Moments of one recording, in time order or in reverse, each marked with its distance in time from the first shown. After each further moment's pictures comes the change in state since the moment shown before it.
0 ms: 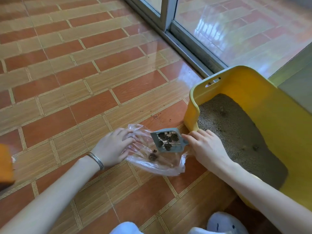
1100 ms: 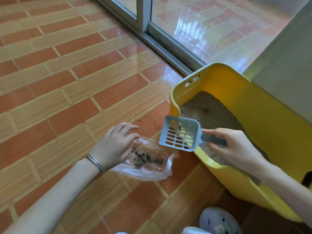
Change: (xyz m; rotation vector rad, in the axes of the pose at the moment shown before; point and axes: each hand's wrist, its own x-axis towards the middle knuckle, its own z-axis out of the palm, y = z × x) left_hand 0.043 0.031 -0.027 -0.098 0.216 0.147; right_hand -0.049 0.042 -0.074 0.544 -0.104 0.526
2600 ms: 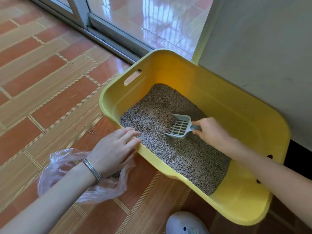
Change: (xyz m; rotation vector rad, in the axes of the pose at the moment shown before) left_hand 0.120 0.094 0.038 0.039 -0.099 0.296; right_hand 0.034 0.155 0.000 -0.126 -0.178 0.387
